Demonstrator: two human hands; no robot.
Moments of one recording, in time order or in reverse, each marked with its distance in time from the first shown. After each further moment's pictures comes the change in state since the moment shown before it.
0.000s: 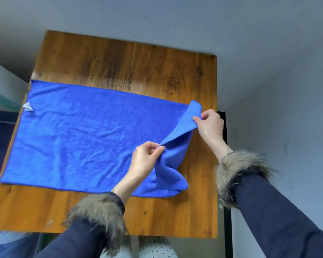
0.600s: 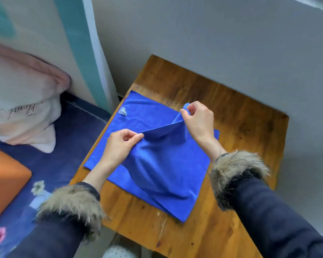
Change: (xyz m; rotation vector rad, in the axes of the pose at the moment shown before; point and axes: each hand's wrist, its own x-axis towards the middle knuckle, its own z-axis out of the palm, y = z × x) left_hand 0.001 -0.022 -0.276 -0.064 0.427 0.104; right_hand -0.082 -0.242 0.149 -0.074 -0.144 -0.568
